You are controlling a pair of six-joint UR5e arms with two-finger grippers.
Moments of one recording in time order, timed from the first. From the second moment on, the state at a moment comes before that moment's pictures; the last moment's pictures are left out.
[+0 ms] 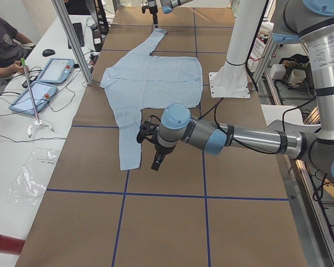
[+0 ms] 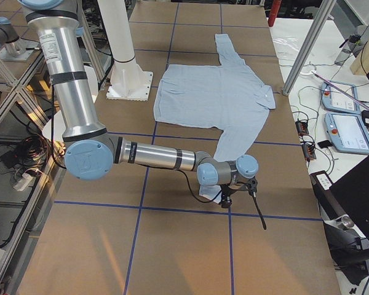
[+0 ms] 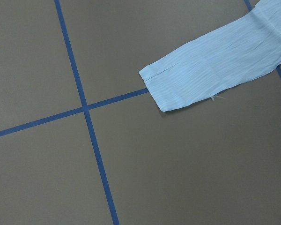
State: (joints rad) left arm -1.50 -1.29 -1.96 -1.87 -2.39 -0.04; right arm 1.29 -1.35 1.16 -1.31 2.42 0.20
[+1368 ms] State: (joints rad) left arm -1.50 -1.30 -1.97 -1.87 -2.39 -0.04; right arm 1.28 -1.30 1.08 -1.32 2.41 0.42
